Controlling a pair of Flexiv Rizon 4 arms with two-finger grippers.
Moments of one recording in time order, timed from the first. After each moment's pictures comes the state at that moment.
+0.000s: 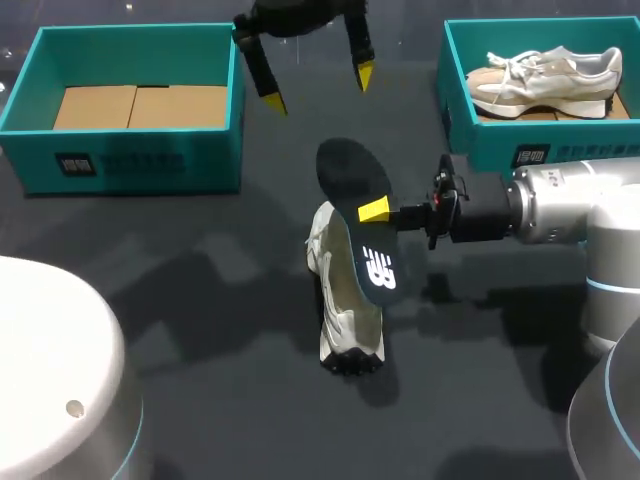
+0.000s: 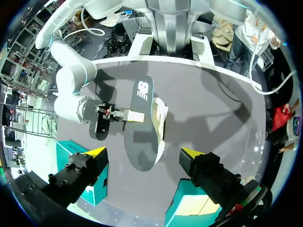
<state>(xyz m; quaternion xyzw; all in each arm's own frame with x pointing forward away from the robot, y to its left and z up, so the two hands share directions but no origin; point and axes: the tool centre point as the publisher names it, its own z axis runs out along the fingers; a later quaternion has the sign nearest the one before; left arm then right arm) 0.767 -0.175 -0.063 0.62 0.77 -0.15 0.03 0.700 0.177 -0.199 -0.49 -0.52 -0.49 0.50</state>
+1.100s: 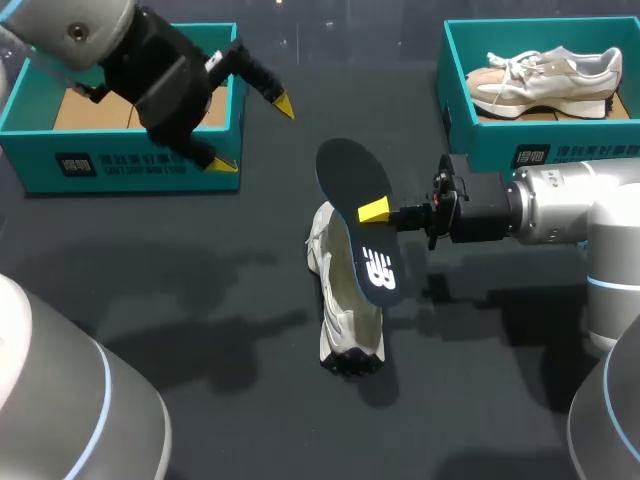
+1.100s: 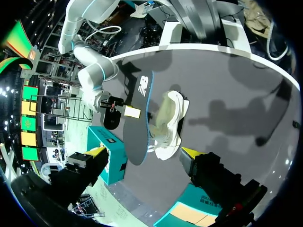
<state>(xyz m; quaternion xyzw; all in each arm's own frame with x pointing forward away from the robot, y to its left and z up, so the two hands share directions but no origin) 0.739 -0.106 -0.095 0.55 0.76 -0.24 0.24 0.699 0.177 -0.199 -0.49 -0.52 -0.49 0.50</state>
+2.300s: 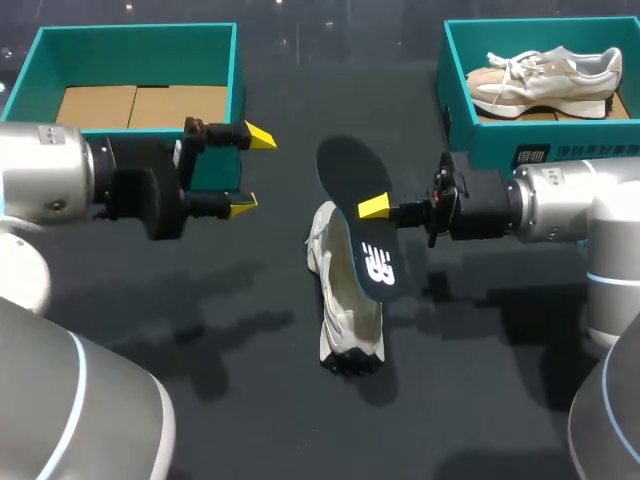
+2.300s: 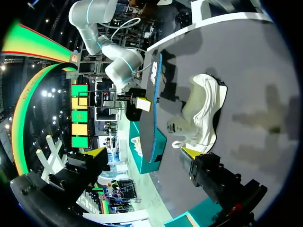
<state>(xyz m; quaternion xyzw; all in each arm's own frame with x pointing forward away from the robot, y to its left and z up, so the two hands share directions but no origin) 0.741 -0.106 -0.151 0.46 0.67 -0.34 0.47 0.703 0.178 -0.194 -0.49 -0.51 -0.50 0.50</state>
